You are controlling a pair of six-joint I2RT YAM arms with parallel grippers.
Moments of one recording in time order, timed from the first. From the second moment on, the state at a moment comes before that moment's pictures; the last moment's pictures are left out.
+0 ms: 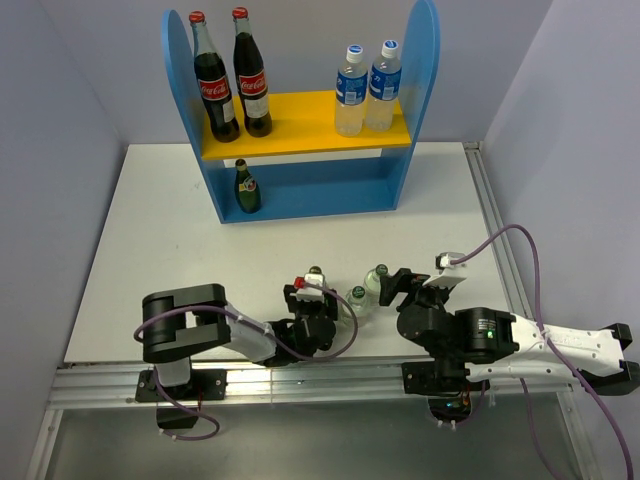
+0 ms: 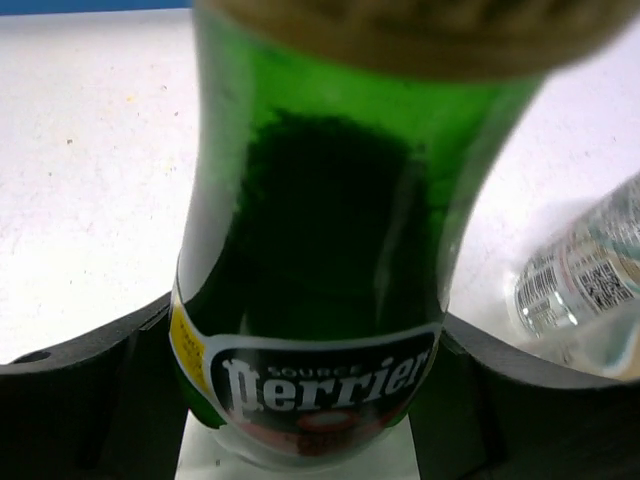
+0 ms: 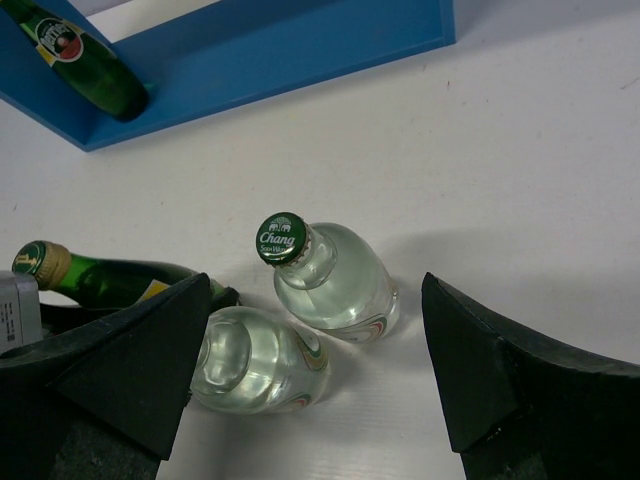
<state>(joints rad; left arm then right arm) -1.38 1.79 0.59 0.71 -1.11 -0.60 1.39 0.55 0.63 -0.87 1.16 1.09</state>
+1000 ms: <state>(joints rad) -0.81 1.73 0.60 0.82 -0.77 -0.28 1.39 0.53 0.63 -0.84 1.15 1.07</state>
